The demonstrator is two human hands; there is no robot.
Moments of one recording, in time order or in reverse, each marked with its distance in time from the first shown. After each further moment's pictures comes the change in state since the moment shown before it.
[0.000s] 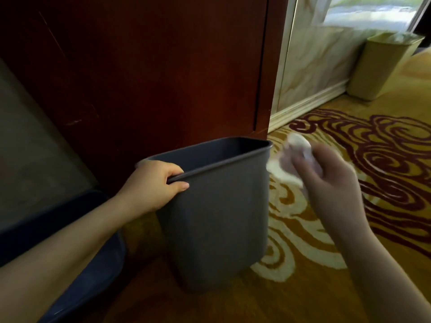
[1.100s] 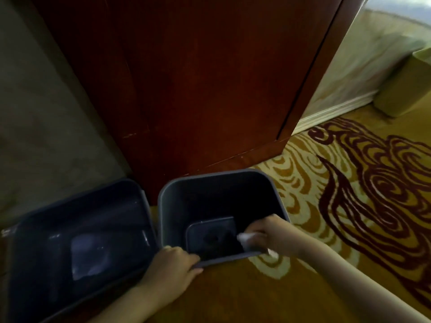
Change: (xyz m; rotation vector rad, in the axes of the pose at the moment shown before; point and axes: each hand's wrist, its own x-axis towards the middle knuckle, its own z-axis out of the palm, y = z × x) left_hand -0.089 -0.037 0.002 0.066 -0.494 -0.098; right_hand 0.039 -0.032 0.079 -0.406 -1.304 0.173
